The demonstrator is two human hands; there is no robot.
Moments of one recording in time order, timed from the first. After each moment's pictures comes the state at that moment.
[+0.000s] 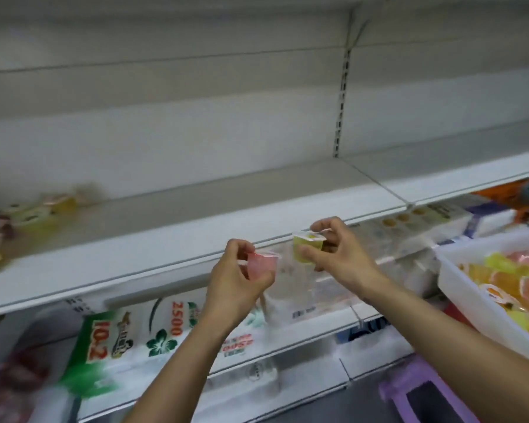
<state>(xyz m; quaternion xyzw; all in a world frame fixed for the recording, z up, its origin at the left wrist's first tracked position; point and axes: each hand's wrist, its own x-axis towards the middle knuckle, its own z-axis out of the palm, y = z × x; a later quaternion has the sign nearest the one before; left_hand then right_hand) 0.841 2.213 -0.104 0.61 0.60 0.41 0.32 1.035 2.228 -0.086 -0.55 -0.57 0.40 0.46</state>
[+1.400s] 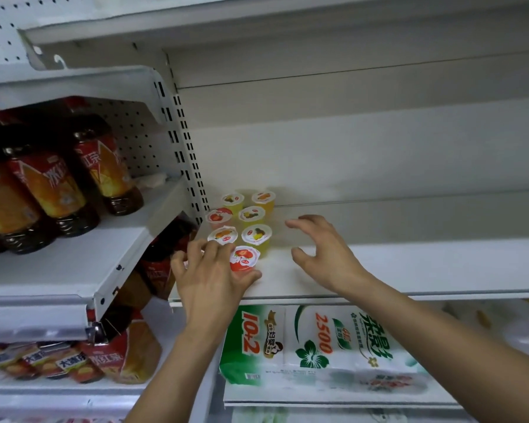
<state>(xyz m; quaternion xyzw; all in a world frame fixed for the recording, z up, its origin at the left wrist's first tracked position) 0.442 2.200 -0.083 0.54 0.79 0.18 -0.23 0.626 2.284 -0.058 -0.43 -0.83 0.22 0.29</state>
